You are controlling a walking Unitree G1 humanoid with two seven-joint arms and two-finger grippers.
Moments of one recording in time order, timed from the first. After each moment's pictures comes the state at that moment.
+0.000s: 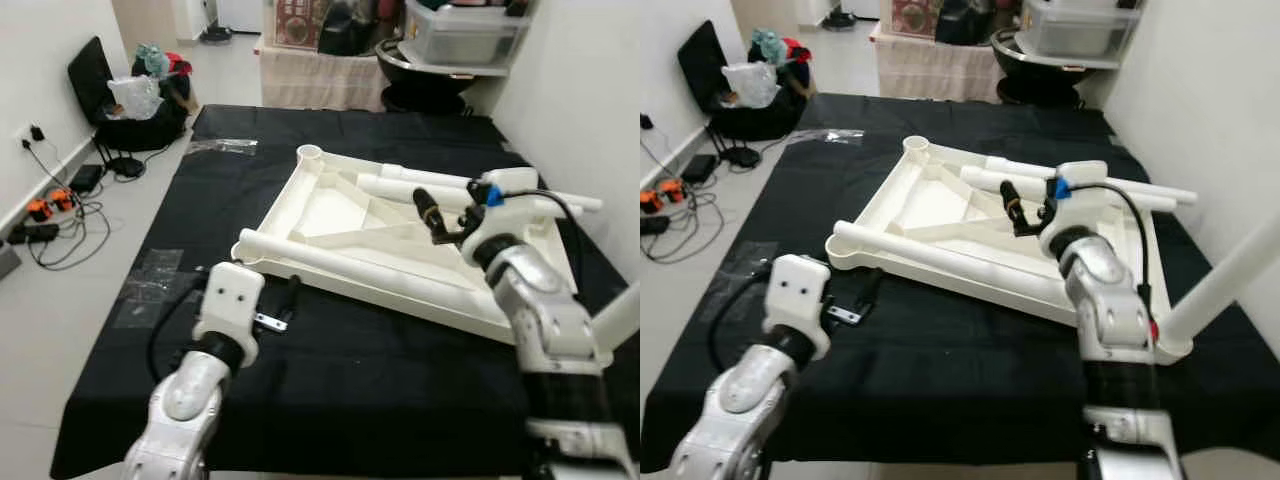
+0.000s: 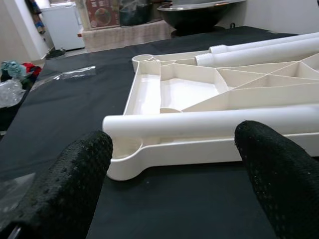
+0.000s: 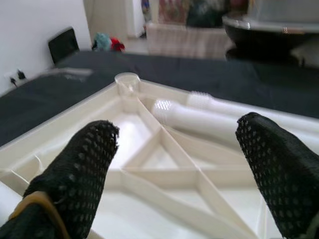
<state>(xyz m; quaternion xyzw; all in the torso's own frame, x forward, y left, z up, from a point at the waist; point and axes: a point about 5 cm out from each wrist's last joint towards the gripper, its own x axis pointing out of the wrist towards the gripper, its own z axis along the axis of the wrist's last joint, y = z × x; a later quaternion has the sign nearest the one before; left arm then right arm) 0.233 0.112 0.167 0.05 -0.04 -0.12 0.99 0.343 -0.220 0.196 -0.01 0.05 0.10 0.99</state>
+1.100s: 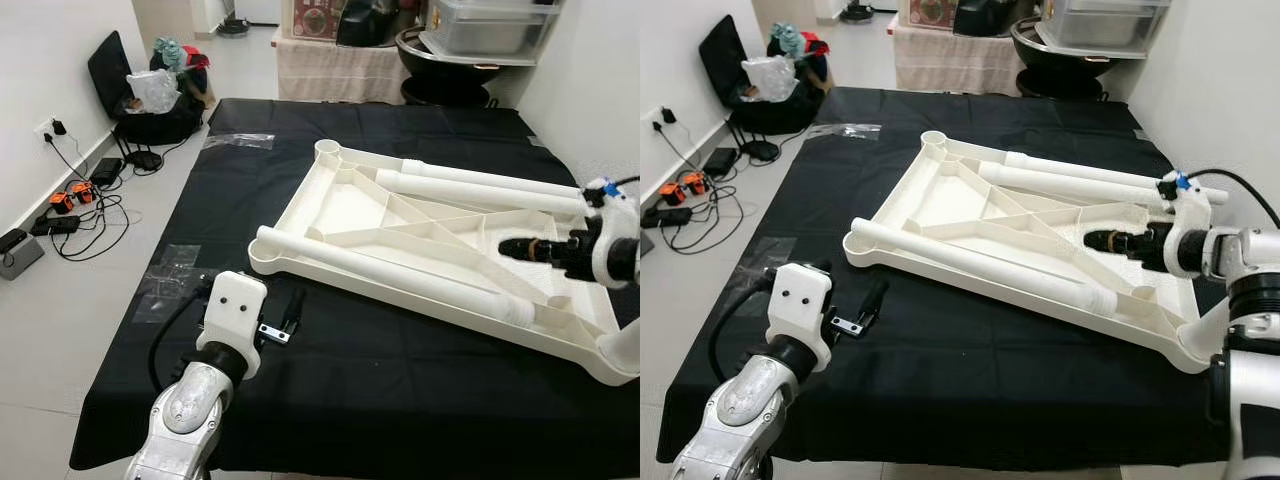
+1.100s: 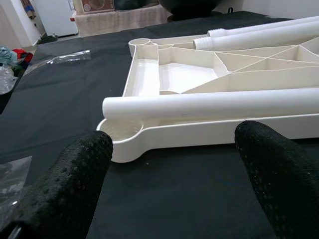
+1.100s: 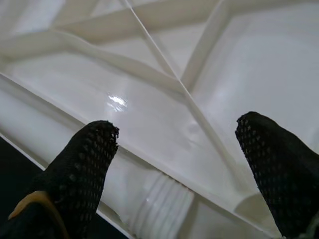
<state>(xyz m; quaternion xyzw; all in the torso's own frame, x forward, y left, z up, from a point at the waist) 0.226 0.107 0.169 0.05 -0.03 -0.14 0.99 0.316 -0.355 0.208 0.07 0.34 0.12 0.93</state>
